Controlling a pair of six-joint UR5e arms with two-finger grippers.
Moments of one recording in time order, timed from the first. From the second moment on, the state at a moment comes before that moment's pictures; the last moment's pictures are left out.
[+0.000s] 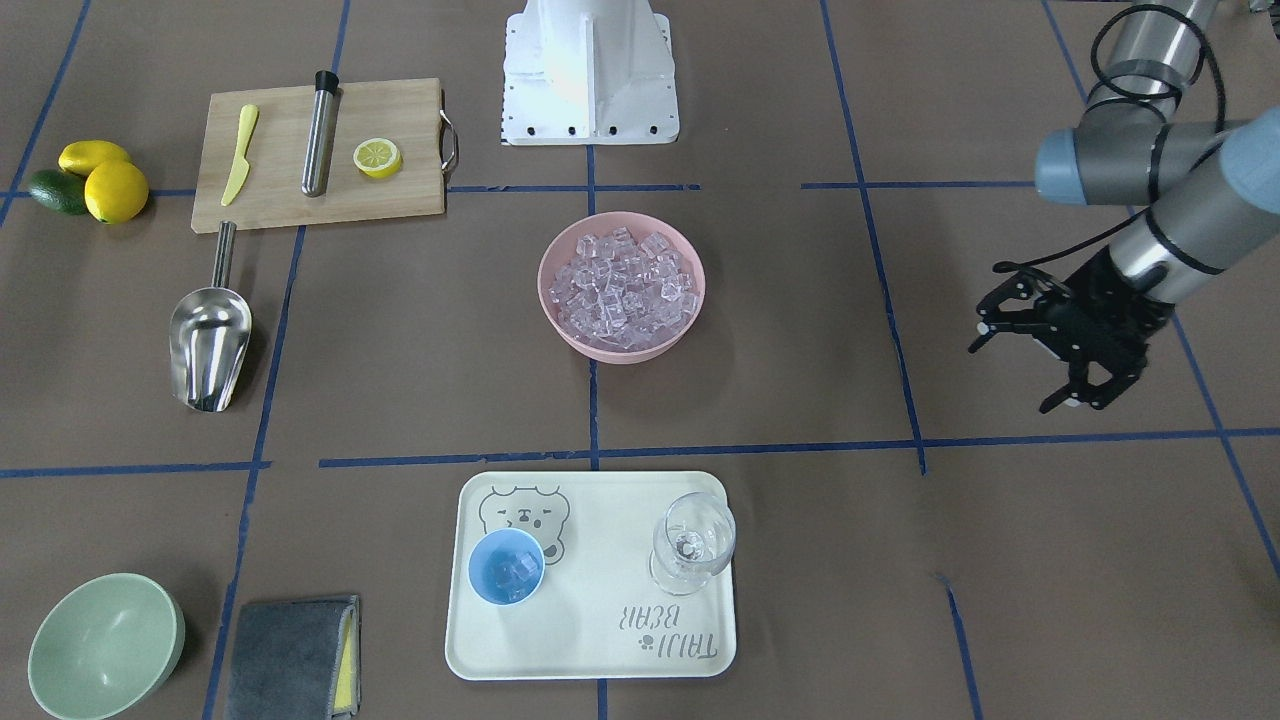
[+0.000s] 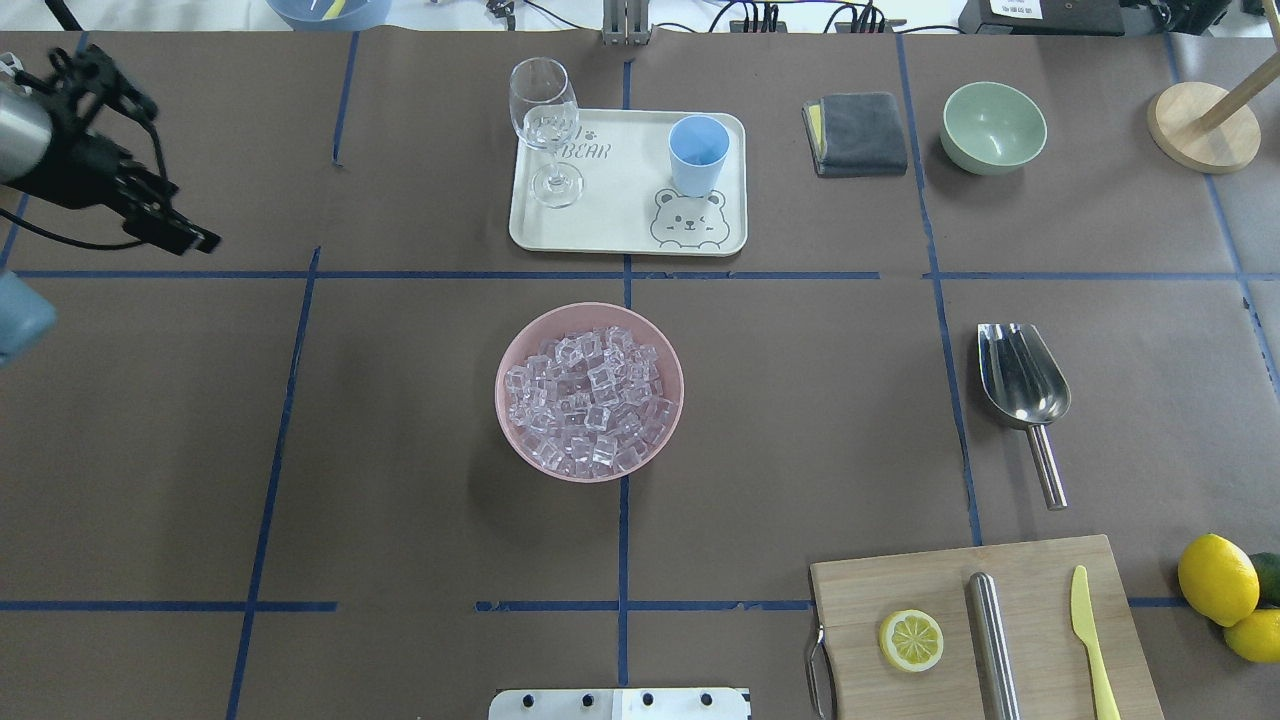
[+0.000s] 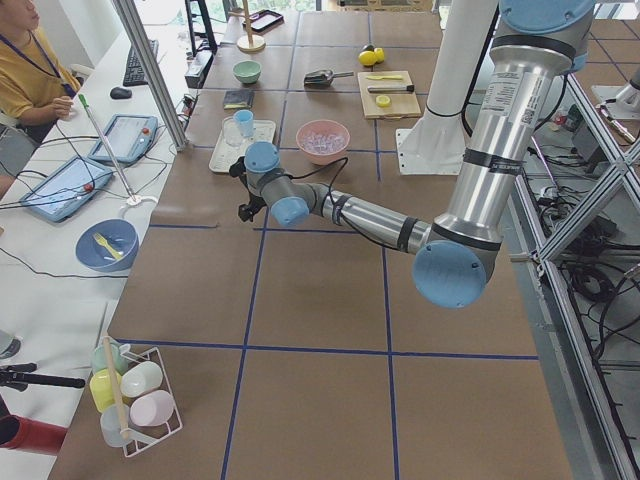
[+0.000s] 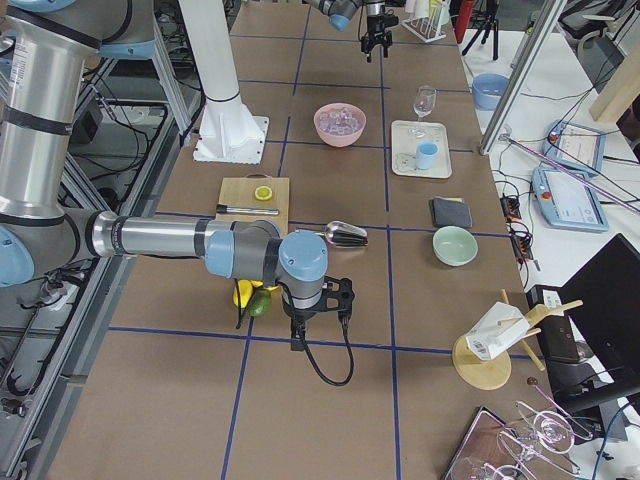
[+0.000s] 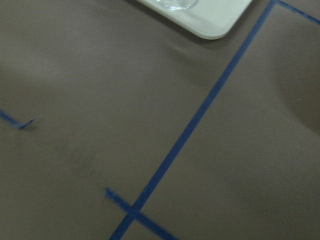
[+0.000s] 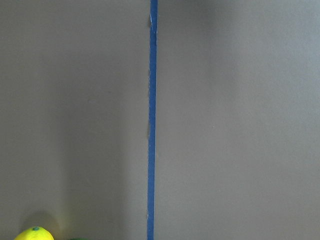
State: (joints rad) left arm -1.14 -1.81 -1.61 -2.09 -2.31 -0.11; right arm 1.59 -1.86 1.87 -1.68 2.34 -0.09
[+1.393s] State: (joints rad) left arm -1.59 -1.54 -1.61 -1.70 -2.31 -0.06; right arm 1.61 -1.83 1.87 -1.68 2.33 -0.09
